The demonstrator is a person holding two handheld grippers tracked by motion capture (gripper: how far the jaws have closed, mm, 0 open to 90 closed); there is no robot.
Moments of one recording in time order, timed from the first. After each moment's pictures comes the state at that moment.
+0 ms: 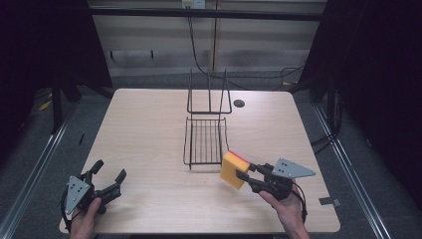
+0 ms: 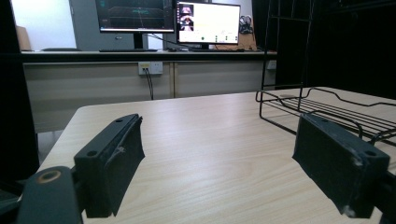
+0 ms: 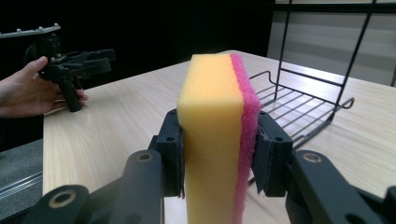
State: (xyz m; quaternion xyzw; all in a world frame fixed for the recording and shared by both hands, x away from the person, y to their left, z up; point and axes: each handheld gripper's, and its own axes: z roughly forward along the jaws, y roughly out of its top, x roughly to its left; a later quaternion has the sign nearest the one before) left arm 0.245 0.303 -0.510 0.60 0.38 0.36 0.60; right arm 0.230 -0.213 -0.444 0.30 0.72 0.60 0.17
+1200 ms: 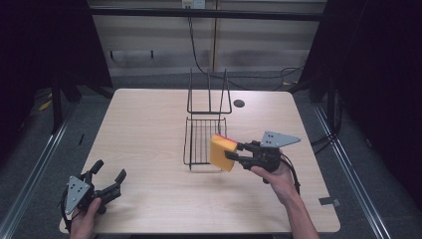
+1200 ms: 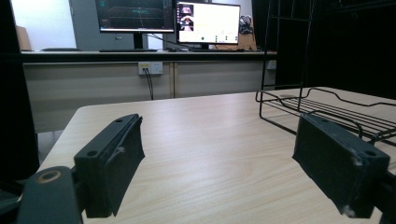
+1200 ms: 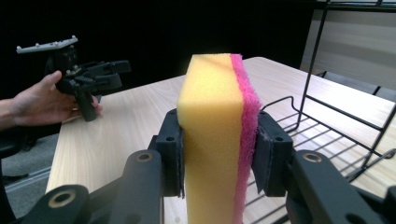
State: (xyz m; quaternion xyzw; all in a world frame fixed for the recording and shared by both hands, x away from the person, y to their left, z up) left arm 0.245 0.303 -0.510 0.60 0.38 0.36 0.60; right arm 0.296 -0.197 -0.418 0.24 0.75 0.61 0.12
